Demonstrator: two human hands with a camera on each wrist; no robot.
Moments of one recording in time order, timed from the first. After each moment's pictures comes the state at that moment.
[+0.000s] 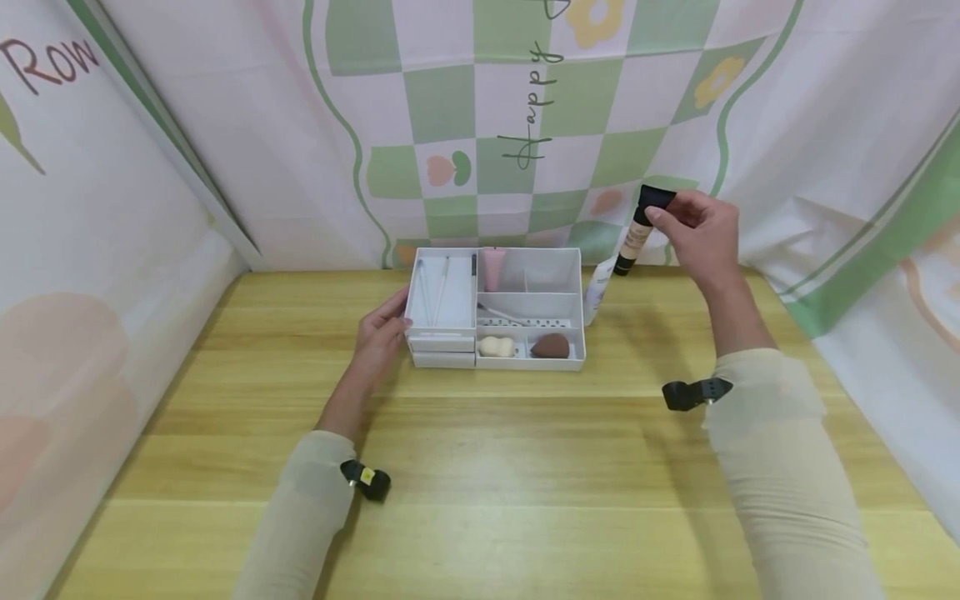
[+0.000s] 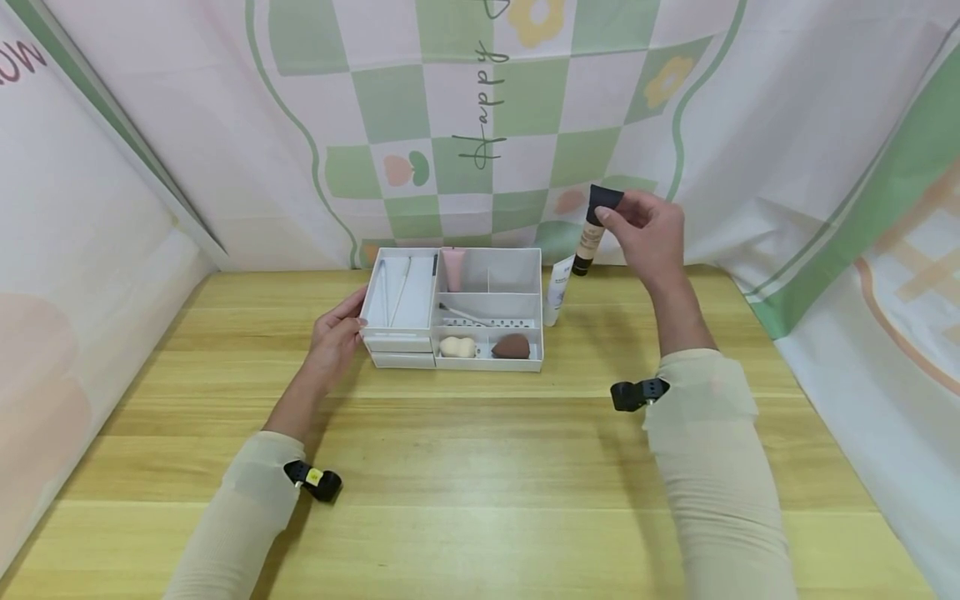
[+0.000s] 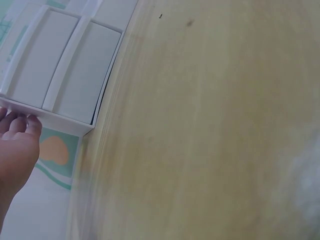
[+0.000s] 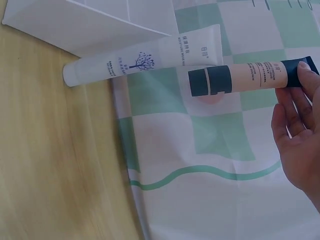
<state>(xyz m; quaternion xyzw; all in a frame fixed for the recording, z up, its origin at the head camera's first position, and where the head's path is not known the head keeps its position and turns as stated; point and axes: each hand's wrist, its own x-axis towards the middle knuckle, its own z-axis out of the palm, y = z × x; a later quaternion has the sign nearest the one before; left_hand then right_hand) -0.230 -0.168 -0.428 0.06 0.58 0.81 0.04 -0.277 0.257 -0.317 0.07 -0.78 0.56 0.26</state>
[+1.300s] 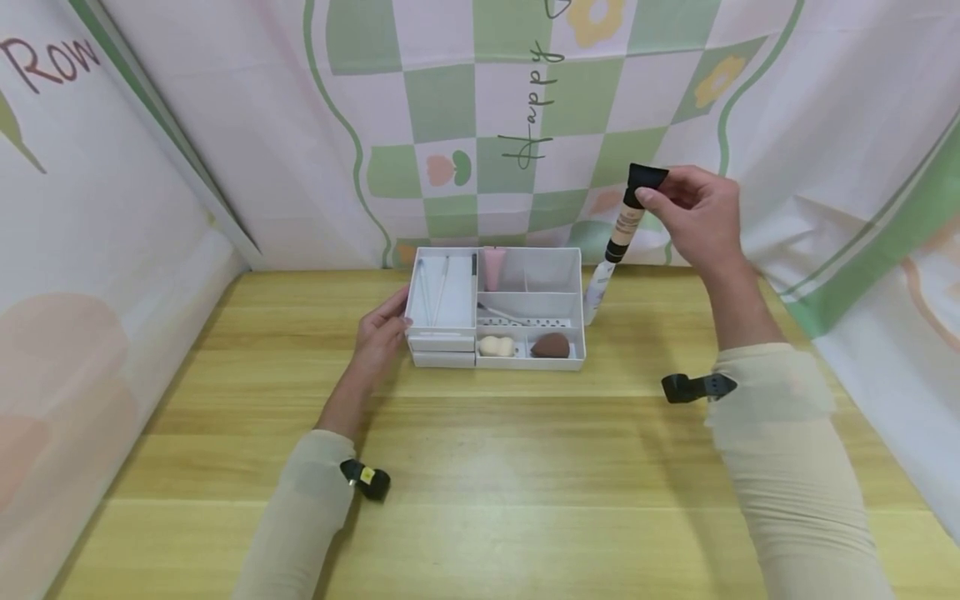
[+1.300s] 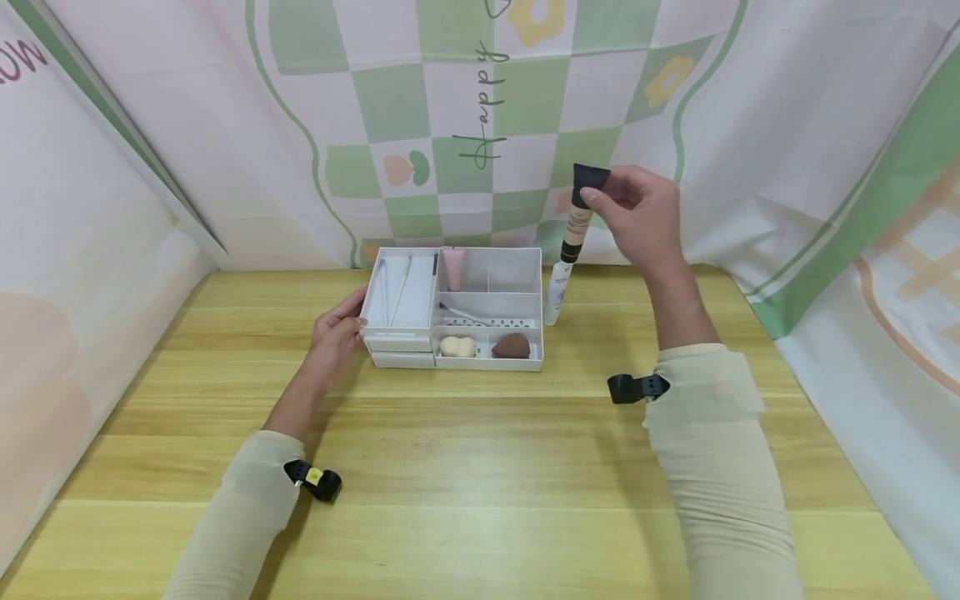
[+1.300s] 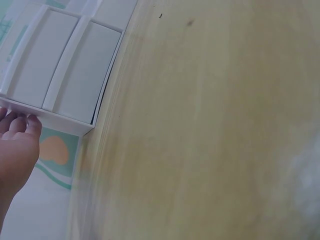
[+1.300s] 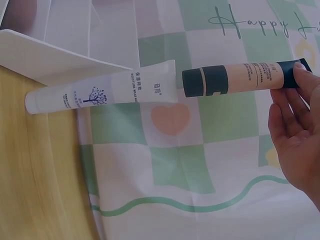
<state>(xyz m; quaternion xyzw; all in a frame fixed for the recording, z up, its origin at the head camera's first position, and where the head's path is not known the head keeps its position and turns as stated) -0.231 -0.168 -0.430 0.06 0.57 0.82 0.04 -0.269 0.235 -0.282 0.14 -0.76 0.57 0.27</state>
